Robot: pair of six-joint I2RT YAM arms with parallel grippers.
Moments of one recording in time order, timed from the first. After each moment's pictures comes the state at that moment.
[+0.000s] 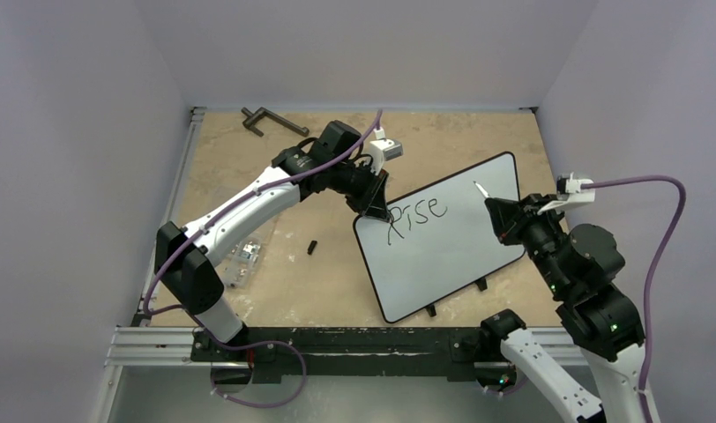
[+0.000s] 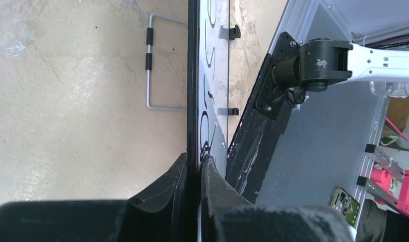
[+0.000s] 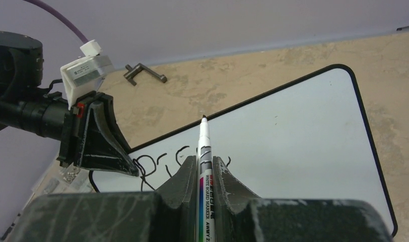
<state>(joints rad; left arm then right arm) -0.72 1.65 1.57 -0.72 0.61 -0.11 0.42 0.51 1.12 -0.70 0.17 0.37</state>
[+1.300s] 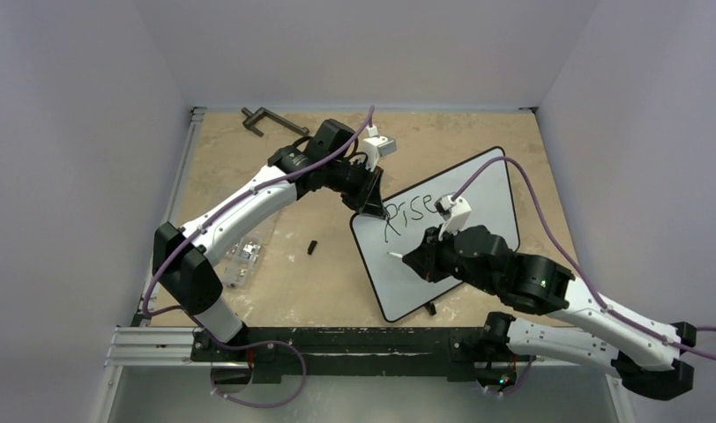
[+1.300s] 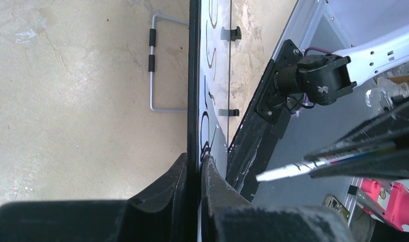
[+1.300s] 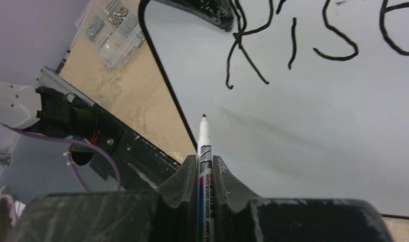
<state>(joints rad) -0.69 1.64 1.56 -0.72 0.60 -0.16 1.03 0.74 0.93 -0.72 0.24 0.63</state>
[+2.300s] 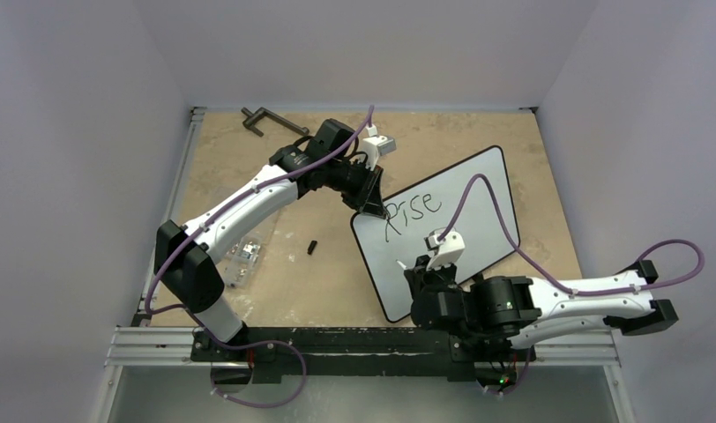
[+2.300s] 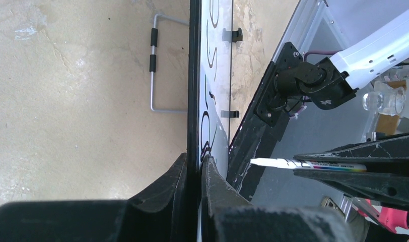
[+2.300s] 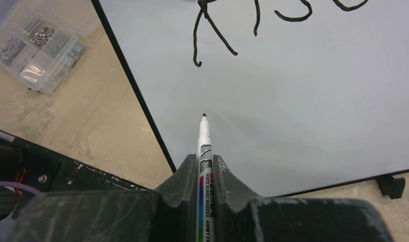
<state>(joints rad) -0.69 1.65 1.56 -0.71 0.60 -0.17 1.63 0.89 0.92 -0.96 1.01 1.09</state>
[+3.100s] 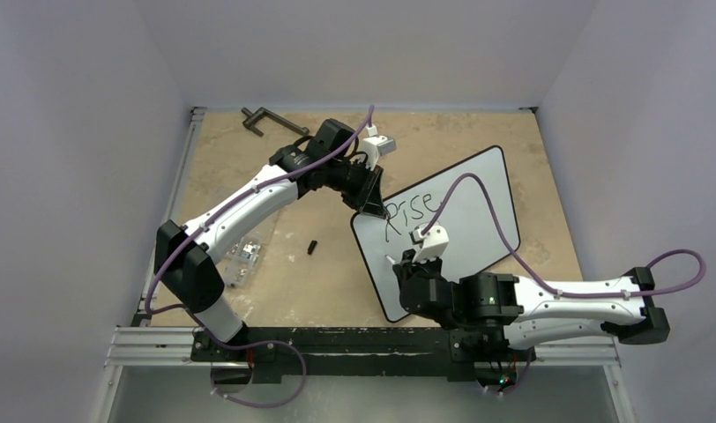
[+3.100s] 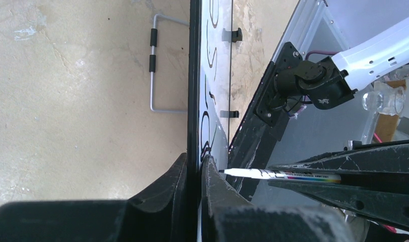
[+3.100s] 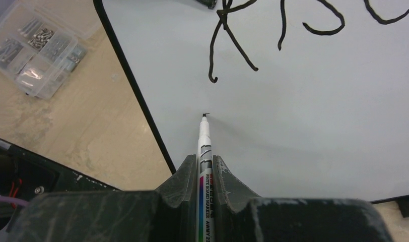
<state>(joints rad) -0.69 1.65 1.56 -0.71 0.60 -0.17 1.52 0.94 0.87 -0.74 0.94 0.92</state>
